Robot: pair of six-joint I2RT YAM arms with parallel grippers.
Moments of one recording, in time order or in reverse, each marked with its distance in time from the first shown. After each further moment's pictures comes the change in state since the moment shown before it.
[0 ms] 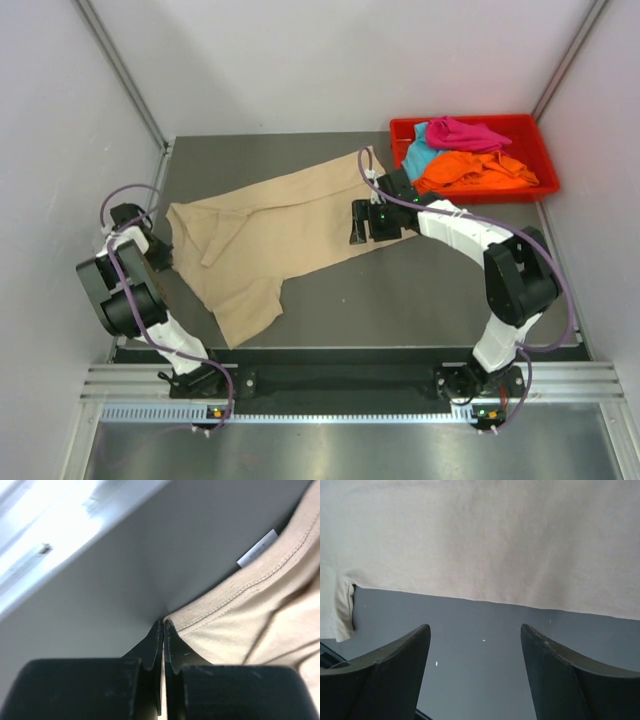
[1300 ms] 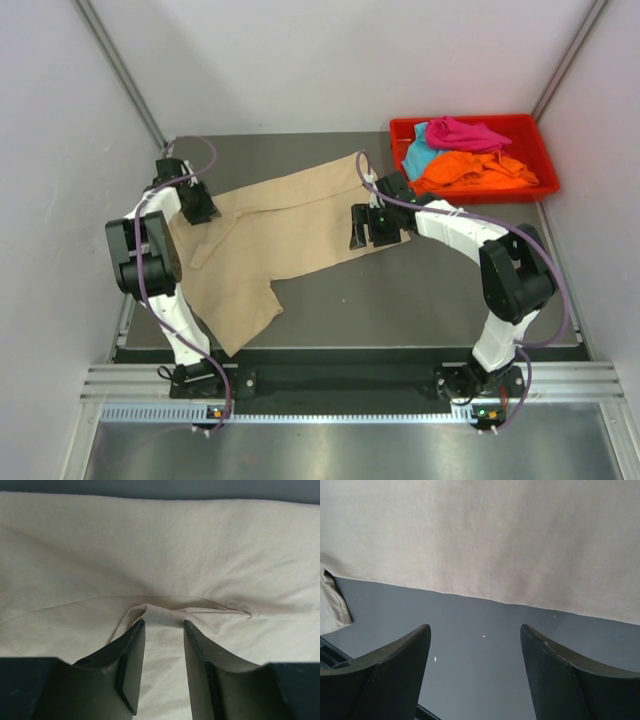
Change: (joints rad) left arm -0.294 0.250 0.371 -0.006 0.265 0.211; right arm 0.000 0.031 0.000 -0.023 -0.027 0.001
